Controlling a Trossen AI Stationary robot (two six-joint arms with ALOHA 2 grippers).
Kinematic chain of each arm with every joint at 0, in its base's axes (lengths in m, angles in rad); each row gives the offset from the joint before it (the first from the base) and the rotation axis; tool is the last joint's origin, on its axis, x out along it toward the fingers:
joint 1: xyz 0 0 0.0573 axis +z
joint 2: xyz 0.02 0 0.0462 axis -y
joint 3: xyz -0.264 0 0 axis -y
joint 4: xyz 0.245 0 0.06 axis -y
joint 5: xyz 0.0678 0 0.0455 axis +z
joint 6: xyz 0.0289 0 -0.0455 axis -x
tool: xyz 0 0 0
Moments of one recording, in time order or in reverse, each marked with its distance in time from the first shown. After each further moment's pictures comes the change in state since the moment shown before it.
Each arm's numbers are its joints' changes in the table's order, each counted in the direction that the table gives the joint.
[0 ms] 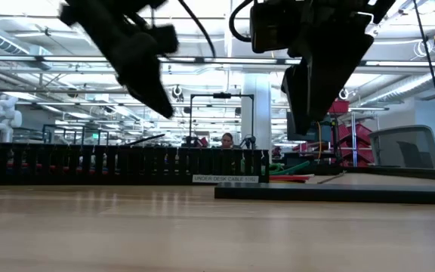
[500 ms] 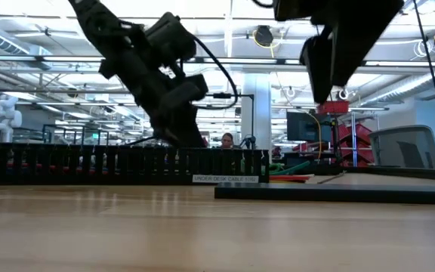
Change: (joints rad) left arm 0.113 -0.291 0.000 0.327 -0.161 0.056; right arm 0.059 0.118 0.000 -0.109 -0.100 -0.058
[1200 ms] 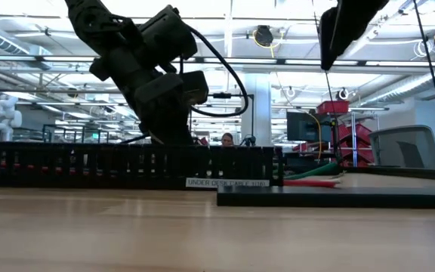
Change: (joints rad) left arm -0.119 -0.037 0.001 0.003 -0.114 0.000; right arm -0.003 0.169 0.000 -0.150 -0.173 -0.051
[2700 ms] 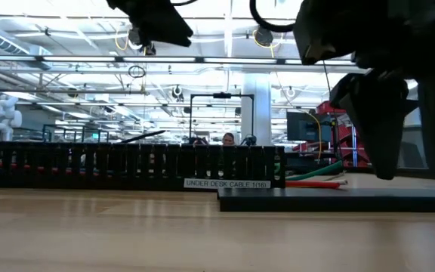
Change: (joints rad) left arm 0.049 0.545 0.137 -0.336 0.273 -0.157; right arm 0.181 -0.405 0.000 0.276 0.236 -0.130
